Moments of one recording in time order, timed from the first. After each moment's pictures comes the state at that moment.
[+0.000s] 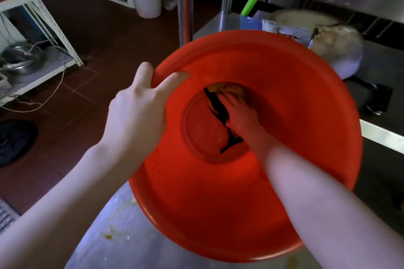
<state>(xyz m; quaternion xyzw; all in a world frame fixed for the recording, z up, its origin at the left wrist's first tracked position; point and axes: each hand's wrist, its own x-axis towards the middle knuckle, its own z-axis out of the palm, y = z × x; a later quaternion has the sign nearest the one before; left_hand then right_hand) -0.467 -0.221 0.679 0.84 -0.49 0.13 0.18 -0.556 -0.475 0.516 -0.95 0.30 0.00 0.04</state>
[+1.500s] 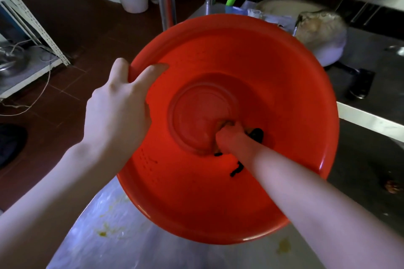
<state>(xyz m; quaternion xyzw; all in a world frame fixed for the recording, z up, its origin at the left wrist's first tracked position) -0.474 -0.220 0.679 0.86 -0.46 0.12 0.19 -0.582 -0.422 0.511 -0.89 0.24 0.37 -0.07</state>
